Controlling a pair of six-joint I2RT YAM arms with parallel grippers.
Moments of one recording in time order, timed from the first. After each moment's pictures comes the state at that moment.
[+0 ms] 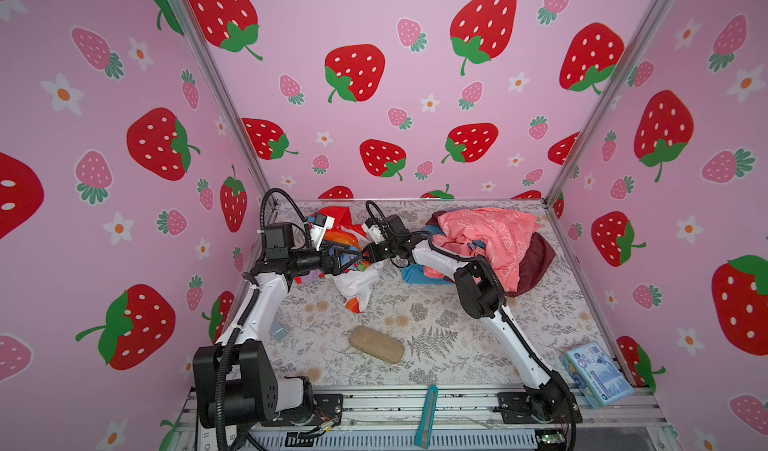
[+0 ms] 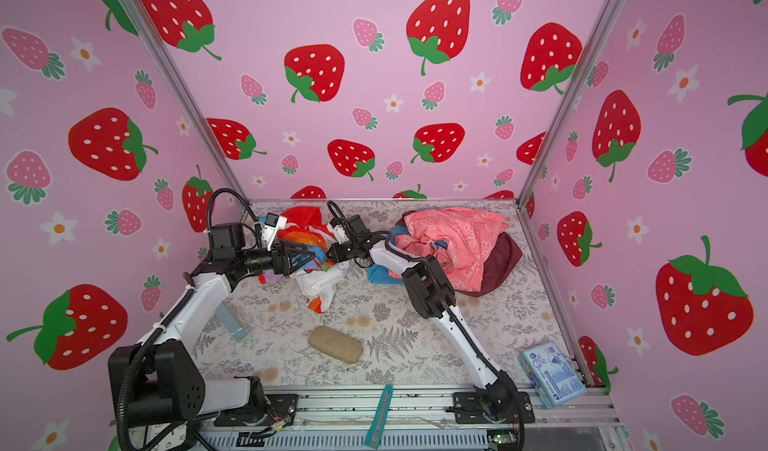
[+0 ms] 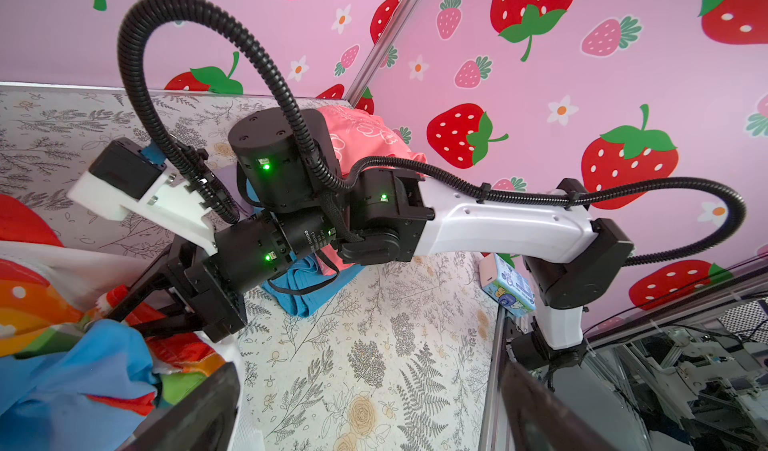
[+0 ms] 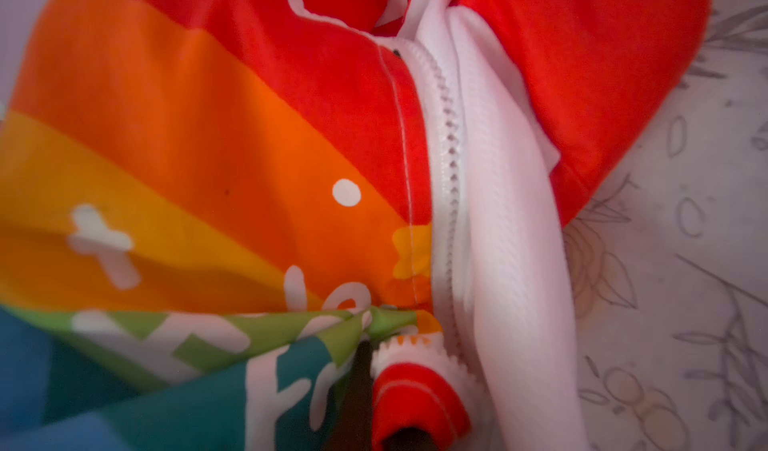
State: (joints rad) left arm 0.12 1.34 0.97 -0.31 1.17 0.06; right arm 0.82 2.66 2.23 -0.25 -0.53 0.32
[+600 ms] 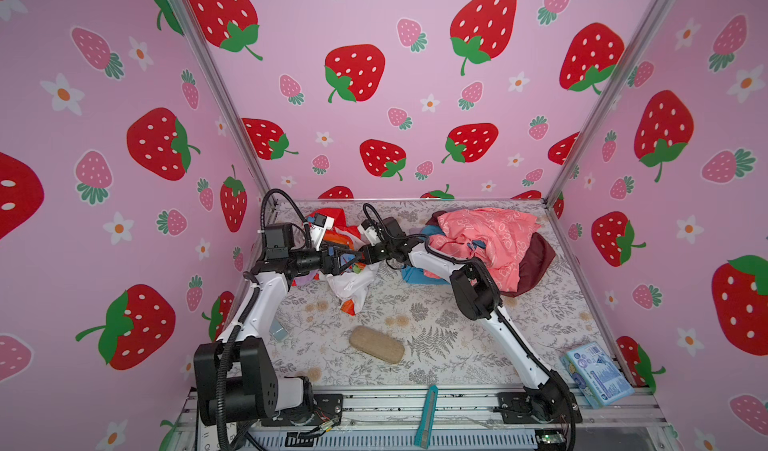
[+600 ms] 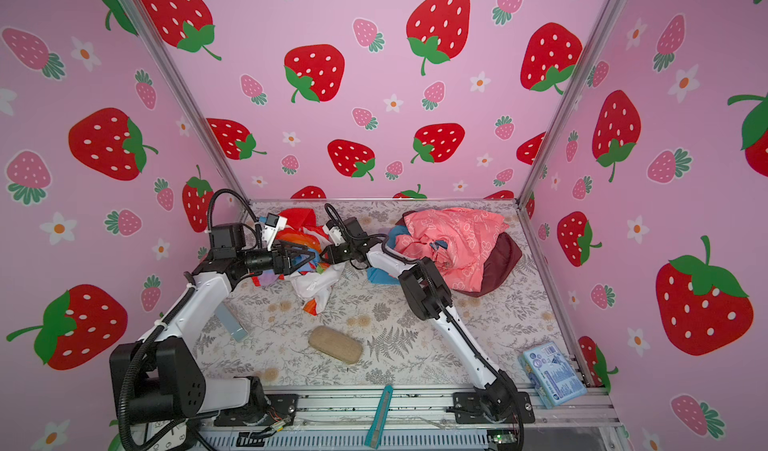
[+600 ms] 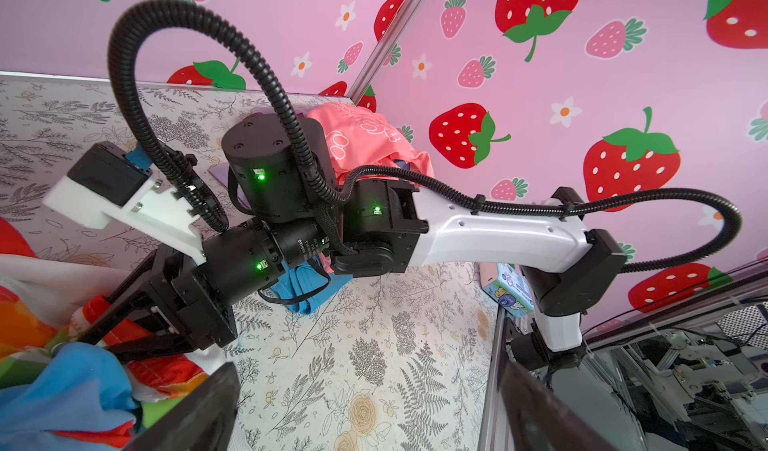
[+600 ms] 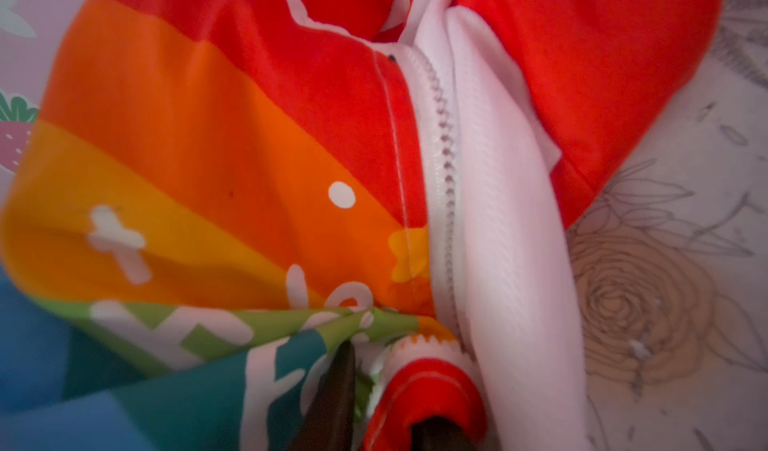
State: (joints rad) left arm 0.12 1.35 0.97 -0.32 1.17 0.06; right arm 0.83 2.69 2.24 -0.19 -0.56 0.37
